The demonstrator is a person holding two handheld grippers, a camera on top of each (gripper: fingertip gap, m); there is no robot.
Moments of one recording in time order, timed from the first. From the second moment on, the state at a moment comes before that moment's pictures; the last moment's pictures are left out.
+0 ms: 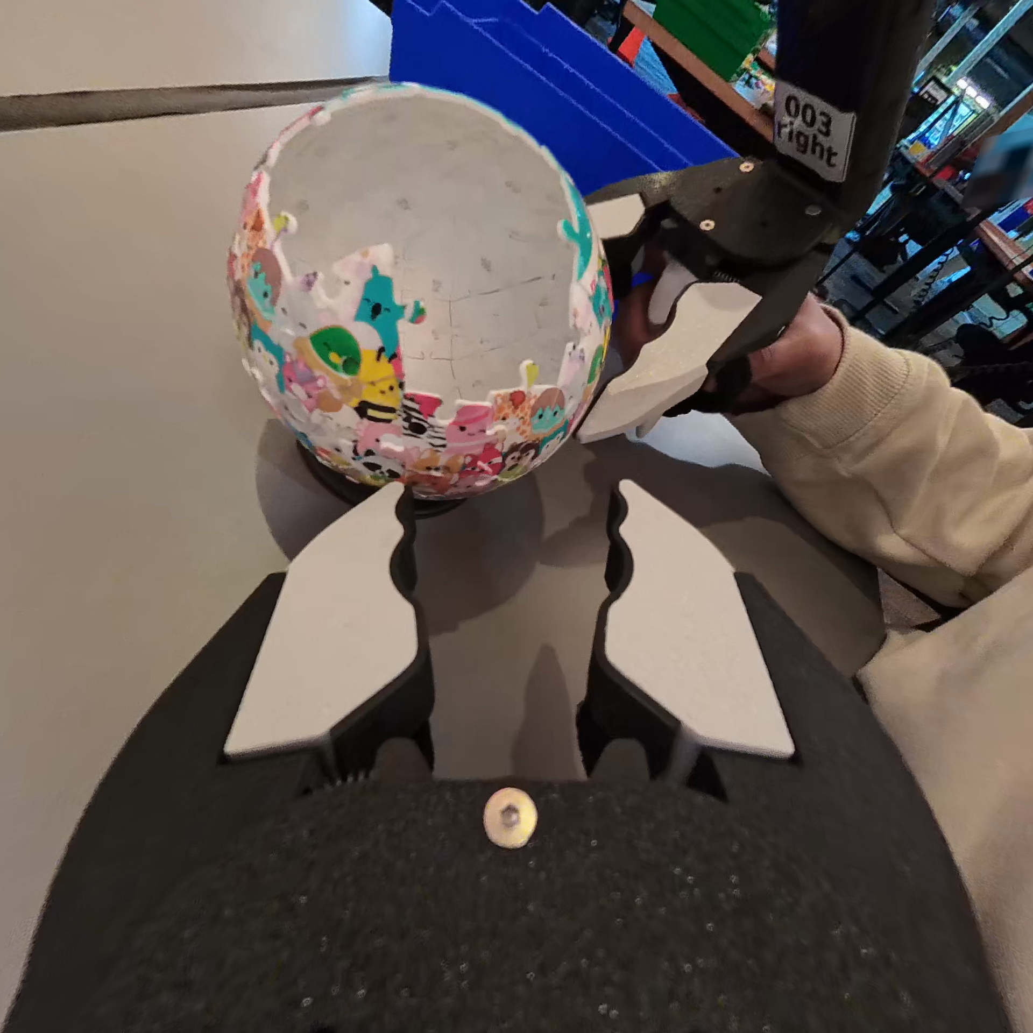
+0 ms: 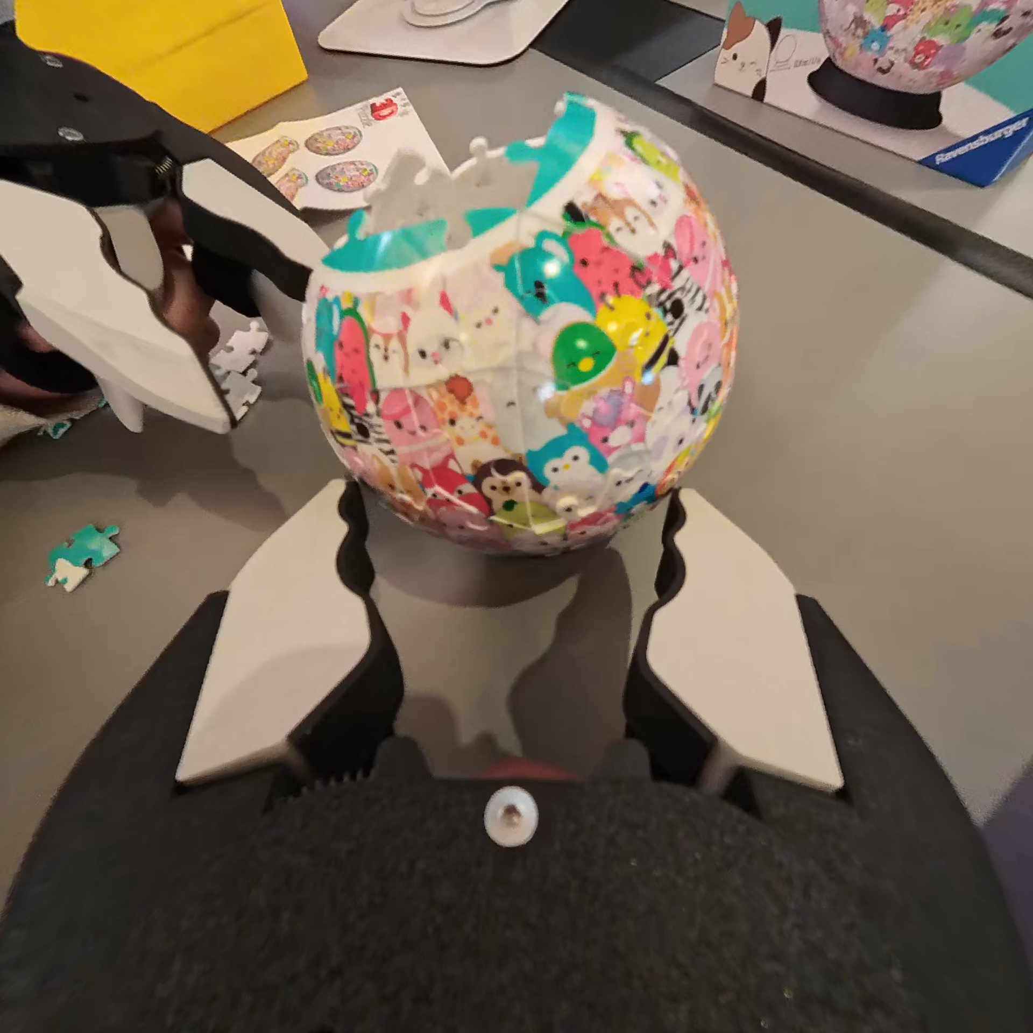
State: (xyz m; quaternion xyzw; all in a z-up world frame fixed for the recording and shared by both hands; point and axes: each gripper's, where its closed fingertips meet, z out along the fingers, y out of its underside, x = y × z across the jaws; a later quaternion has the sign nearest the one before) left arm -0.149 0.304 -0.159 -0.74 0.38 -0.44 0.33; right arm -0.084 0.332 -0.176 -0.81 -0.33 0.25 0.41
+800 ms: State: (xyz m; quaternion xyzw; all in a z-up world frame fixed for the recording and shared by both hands) left arm -0.139 0.339 -0.172 -0.65 0.54 -0.45 0.27; right arm -0.087 0.339 -0.173 -0.82 -0.29 0.22 0.45
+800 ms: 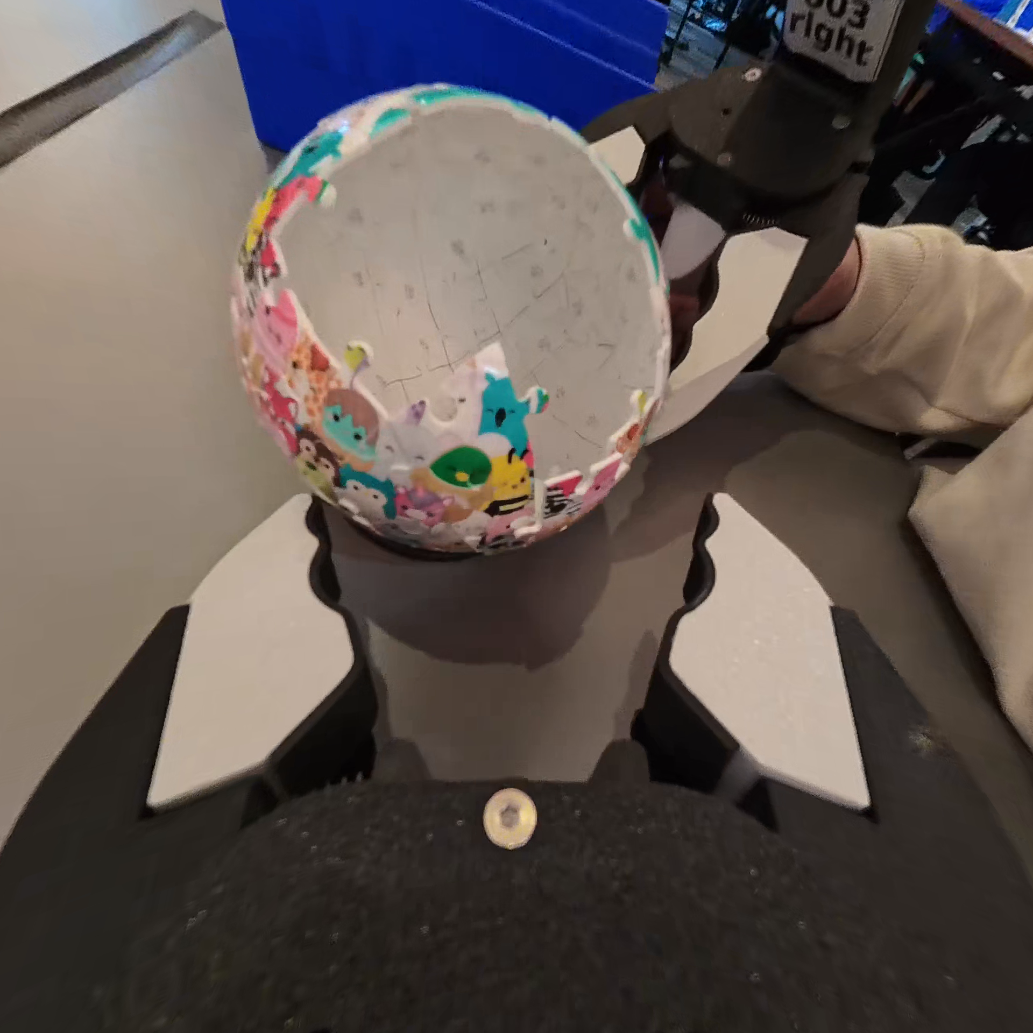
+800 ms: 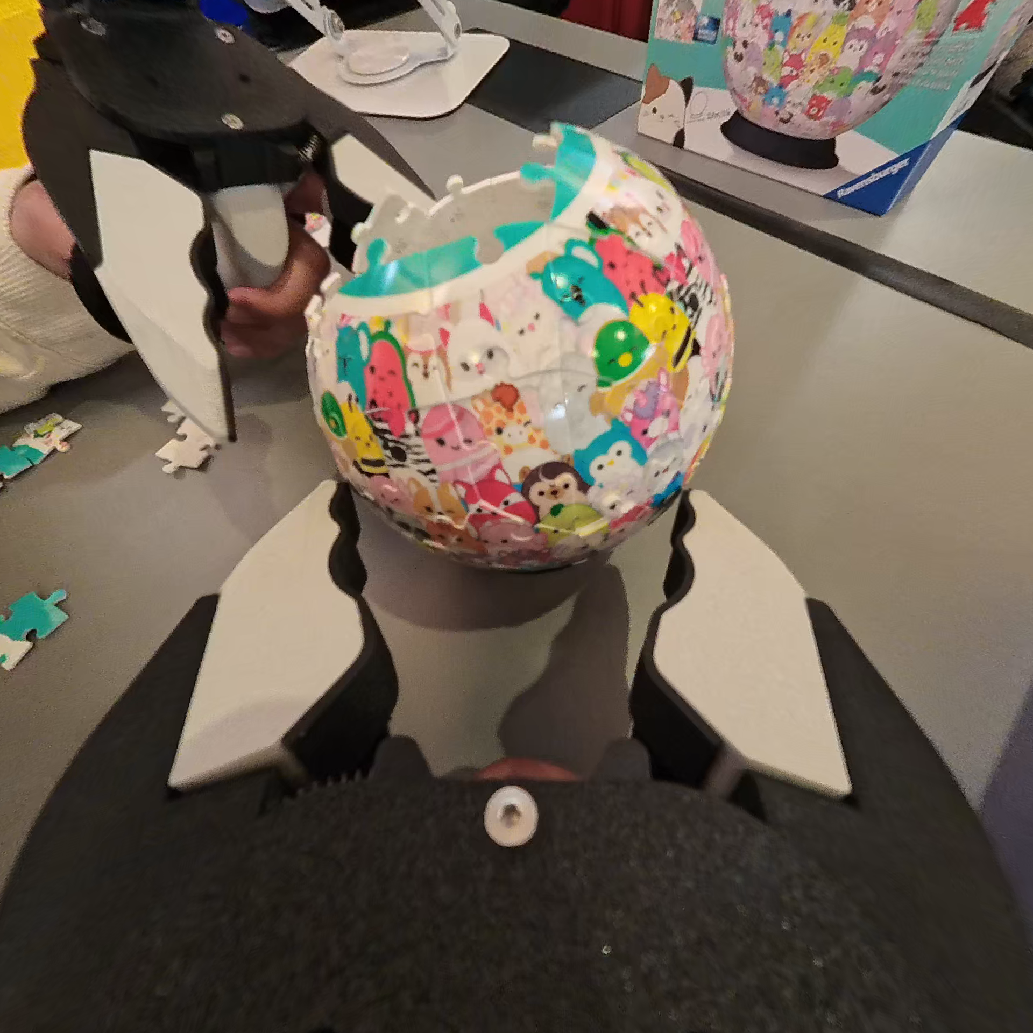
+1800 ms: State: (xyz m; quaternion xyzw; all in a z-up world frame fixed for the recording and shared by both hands) left arm -0.134 0.331 -0.207 -0.67 0.60 -0.42 0.14; right arm -0.091 0.345 -0.227 -0.82 -0.43 0.23 0.30
